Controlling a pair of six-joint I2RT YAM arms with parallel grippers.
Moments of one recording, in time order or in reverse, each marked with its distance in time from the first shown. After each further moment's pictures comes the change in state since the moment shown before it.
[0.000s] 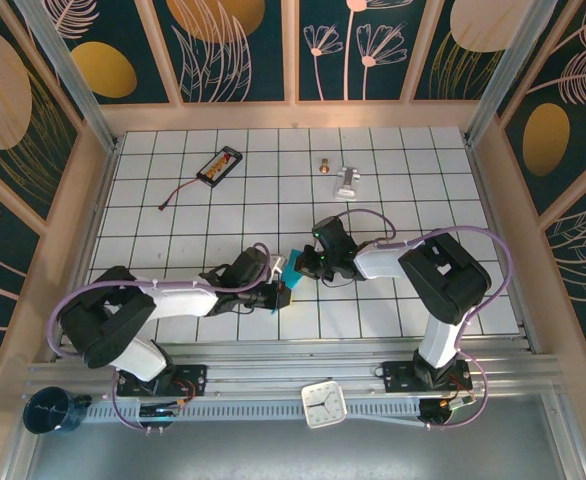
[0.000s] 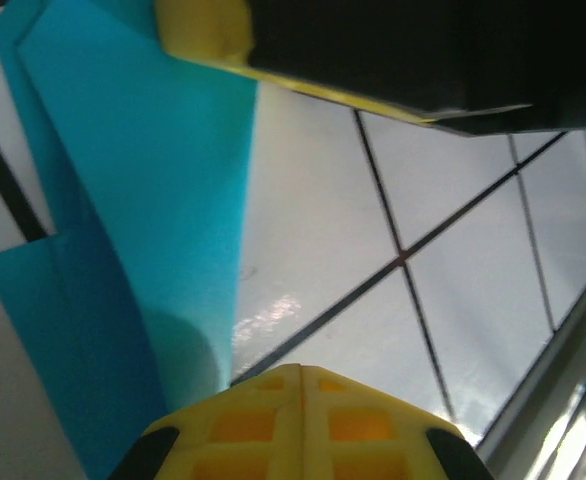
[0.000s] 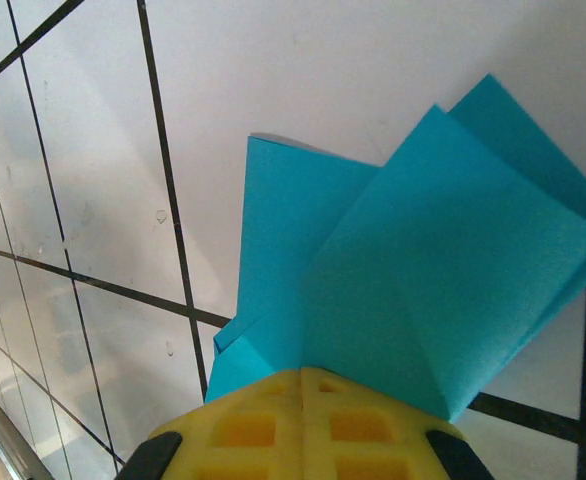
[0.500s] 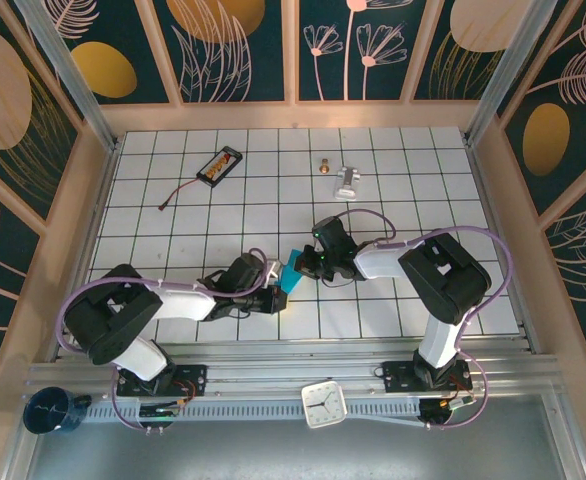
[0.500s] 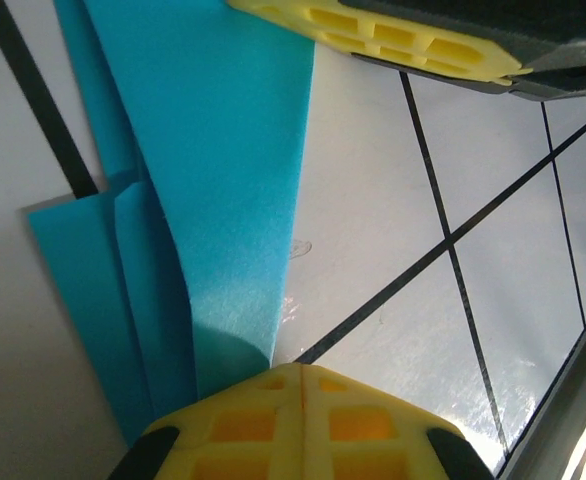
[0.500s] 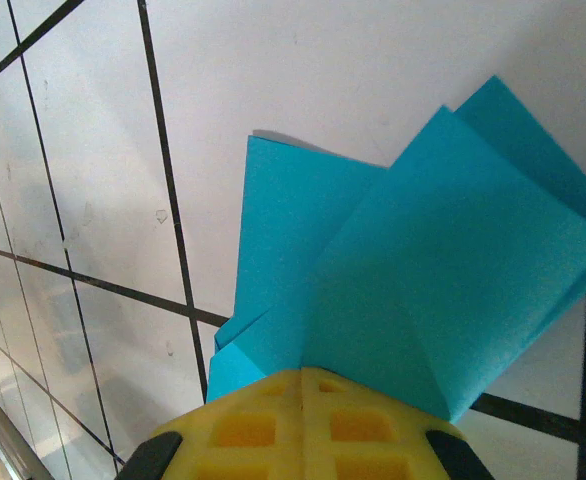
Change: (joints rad) left arm 0.016 0.010 -0.095 0.132 0.021 -0.019; right arm 0.000 0.000 0.000 0.000 0.000 -0.003
